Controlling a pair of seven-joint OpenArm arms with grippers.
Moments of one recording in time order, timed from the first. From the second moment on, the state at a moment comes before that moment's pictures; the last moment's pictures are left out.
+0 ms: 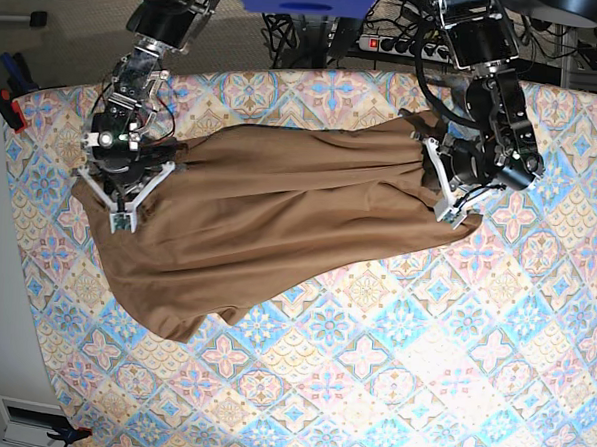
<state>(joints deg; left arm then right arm) 4.1 -5.4 -21.1 97.0 -23.8 -40.8 83.8 -3.4 -2.8 23.9 99.8 -12.9 25.6 -56.4</state>
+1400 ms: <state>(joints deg) 8.1 -7.0 -21.1 114.8 -19.7 -41.0 84.1 7.3 3.4 10.7 105.7 -13.8 26.0 -57.3</state>
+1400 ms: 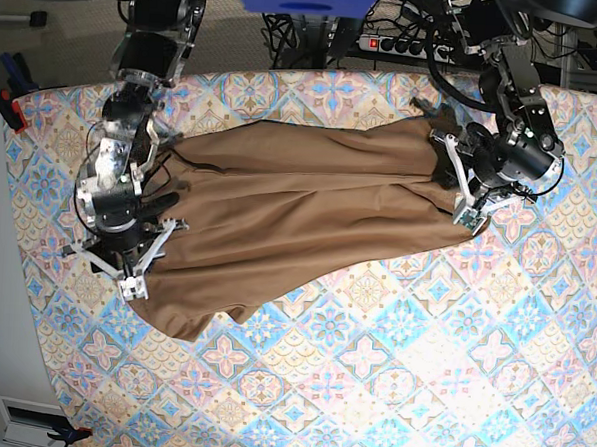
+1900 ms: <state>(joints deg) 3.5 -5.3 -22.9 114.7 -27.1 -41.0 84.1 14.6 6.5 2.1 92.3 -12.7 26.0 -48.4</state>
